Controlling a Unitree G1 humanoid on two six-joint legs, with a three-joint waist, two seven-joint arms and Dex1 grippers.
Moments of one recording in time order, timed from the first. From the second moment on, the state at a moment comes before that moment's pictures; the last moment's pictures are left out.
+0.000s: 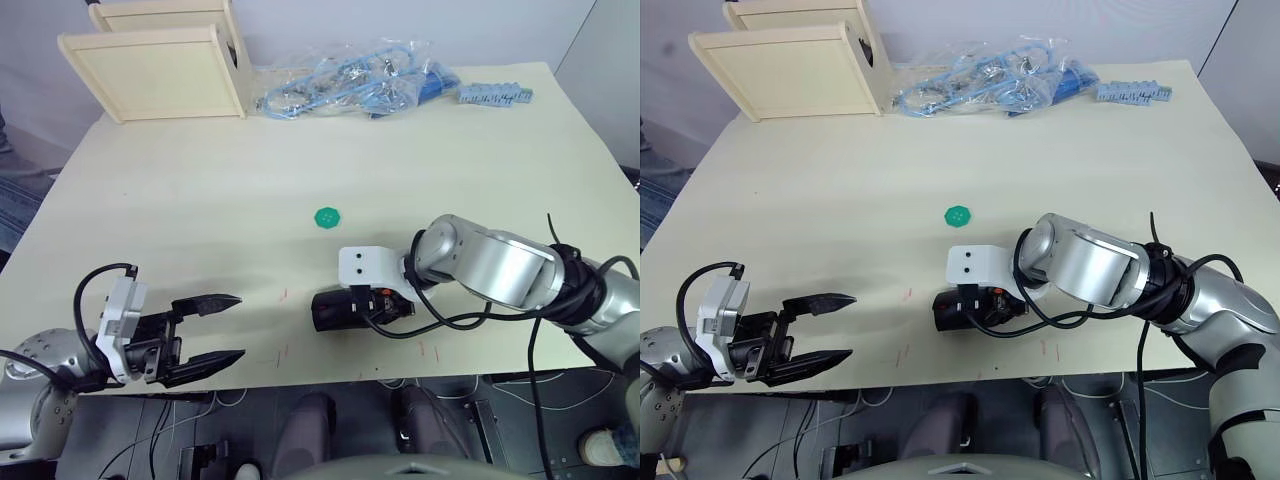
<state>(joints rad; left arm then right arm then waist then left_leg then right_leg) 0.24 0.85 0.41 -0.17 -0.73 0.29 -1.47 -1.08 -0.61 0.89 -0.43 0.39 1.29 0.86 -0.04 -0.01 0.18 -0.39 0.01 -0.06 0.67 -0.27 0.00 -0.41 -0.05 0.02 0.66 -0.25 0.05</state>
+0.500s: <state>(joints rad) 0.24 0.85 0.41 -0.19 -0.73 0.29 -1.46 -1.08 -0.58 0.89 -0.42 0.37 1.30 0.87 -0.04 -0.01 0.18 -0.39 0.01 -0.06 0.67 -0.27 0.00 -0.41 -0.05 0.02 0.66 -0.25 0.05</state>
